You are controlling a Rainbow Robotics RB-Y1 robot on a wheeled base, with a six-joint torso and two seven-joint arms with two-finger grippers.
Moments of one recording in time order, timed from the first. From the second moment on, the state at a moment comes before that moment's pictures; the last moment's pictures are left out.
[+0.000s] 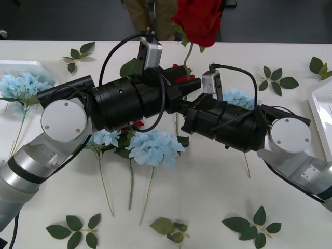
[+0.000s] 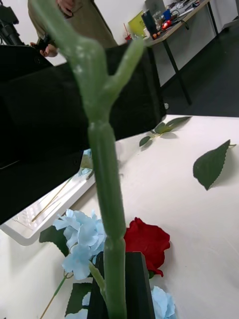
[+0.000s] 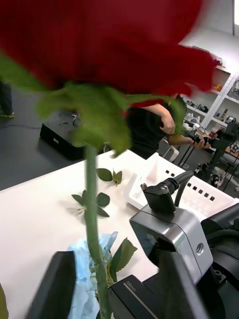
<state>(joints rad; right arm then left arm) -0.33 -0.66 0.57 -1.77 -1.93 0.35 2.50 -0.40 0.50 -0.46 -1.86 1.61 0.46 -2.38</state>
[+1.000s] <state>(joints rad) -0.24 -1.24 0.39 -1.53 -2.15 0.63 2.52 -0.42 0.84 -0.19 -1.63 1.52 1.30 -1.93</state>
